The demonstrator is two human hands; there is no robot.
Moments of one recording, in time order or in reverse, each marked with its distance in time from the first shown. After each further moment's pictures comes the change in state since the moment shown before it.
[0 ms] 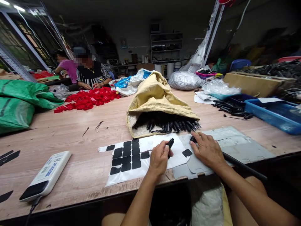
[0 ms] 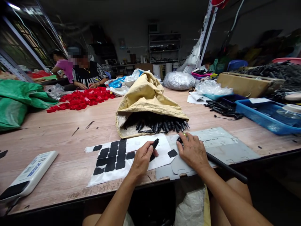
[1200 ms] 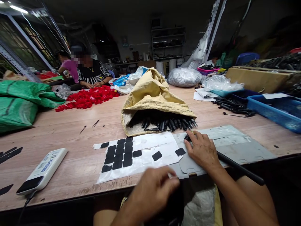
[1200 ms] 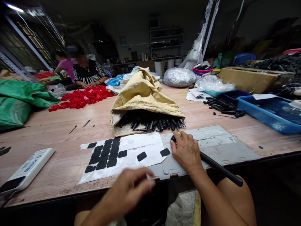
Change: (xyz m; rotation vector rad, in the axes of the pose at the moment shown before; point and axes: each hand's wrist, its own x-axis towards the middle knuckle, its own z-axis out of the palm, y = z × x) left_hand -0.067 0.041 -0.008 0.164 -0.310 -0.067; right_hand -0.001 0.000 0.000 0.069 0.031 0.018
